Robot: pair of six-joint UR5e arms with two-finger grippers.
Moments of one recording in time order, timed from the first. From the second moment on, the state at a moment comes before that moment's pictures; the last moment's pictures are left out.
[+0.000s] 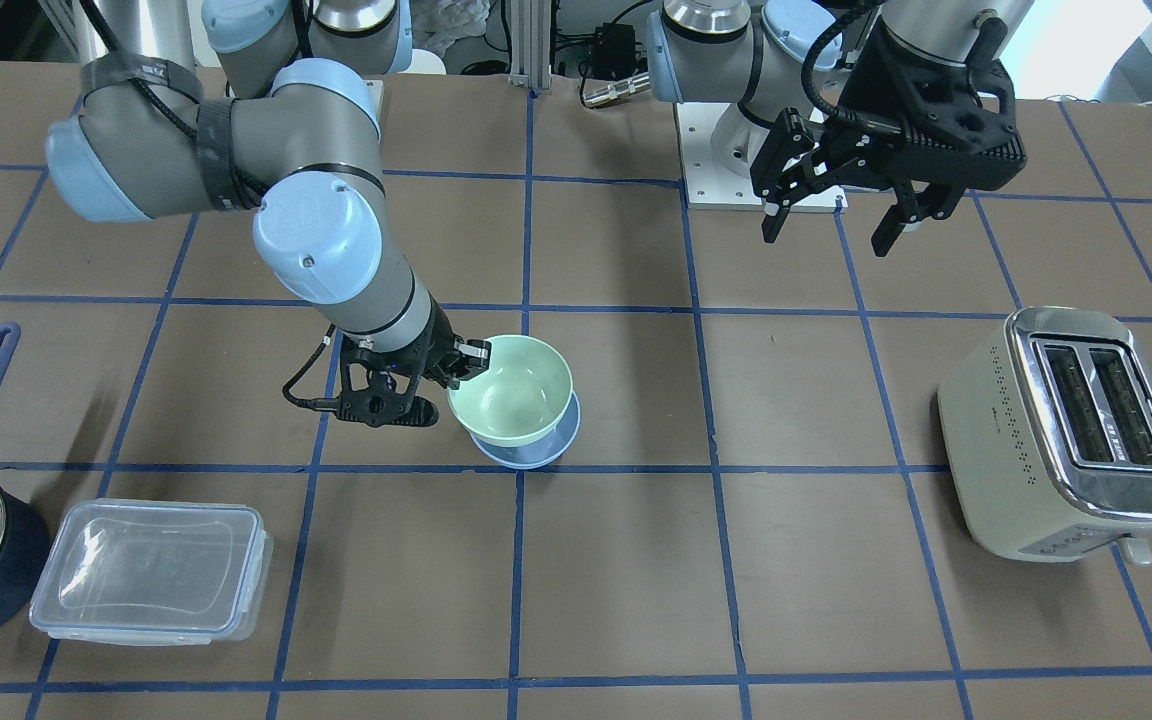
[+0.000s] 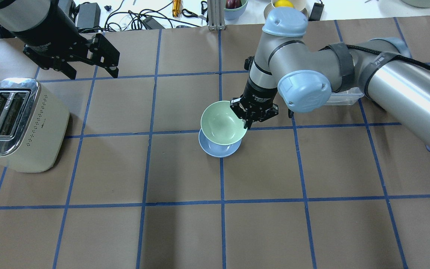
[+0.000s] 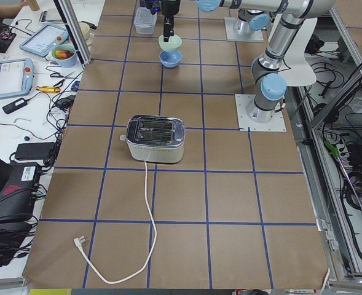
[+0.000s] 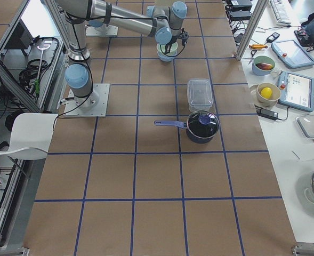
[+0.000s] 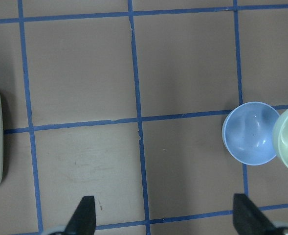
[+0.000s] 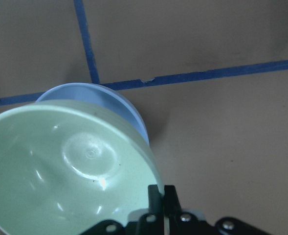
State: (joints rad) left arm -1.53 -1.52 -1.53 -1.54 1.49 0.10; right arm 1.77 -1.25 1.69 -1.87 -1.36 0.31
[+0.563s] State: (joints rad) left arm -1.53 -1.52 -1.53 -1.54 1.49 0.10; right arm 1.77 -1.22 1.63 -1.88 -1.37 0.30
